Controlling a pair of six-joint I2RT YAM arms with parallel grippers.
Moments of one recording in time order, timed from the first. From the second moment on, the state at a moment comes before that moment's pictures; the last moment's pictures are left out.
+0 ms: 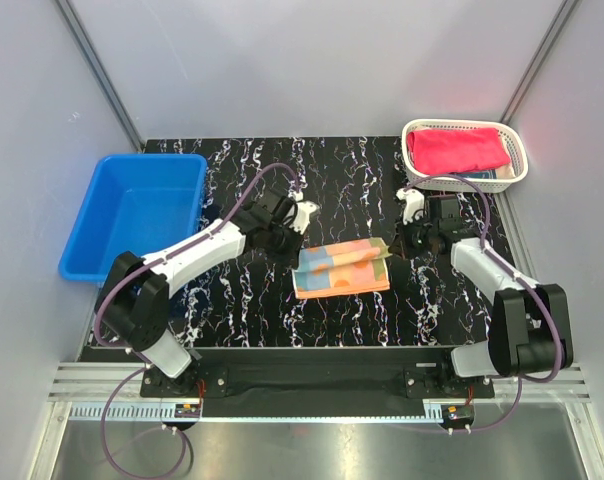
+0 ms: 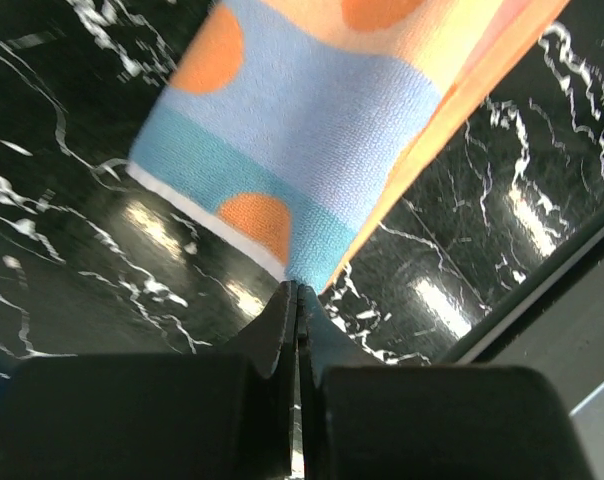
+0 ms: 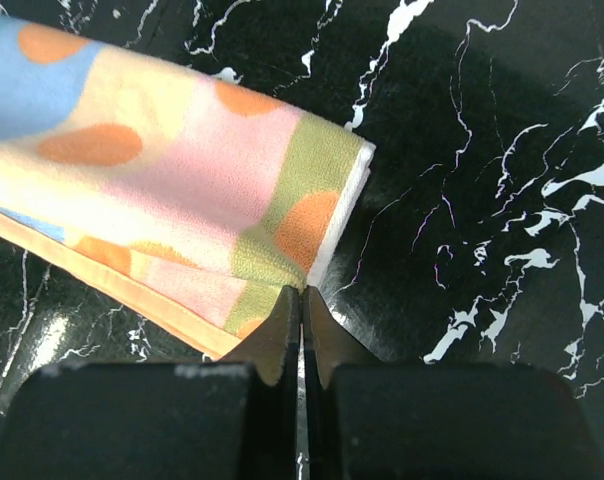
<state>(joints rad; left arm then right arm) -0.64 1.60 1.19 -0.61 0.28 -0.07 0.12 1.41 0.80 -0.26 -0.45 -0.17</state>
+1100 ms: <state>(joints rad) -0.73 1.60 1.04 -0.63 0.32 -0.15 0.15 1.30 0.82 -0.49 -0.44 -0.23</state>
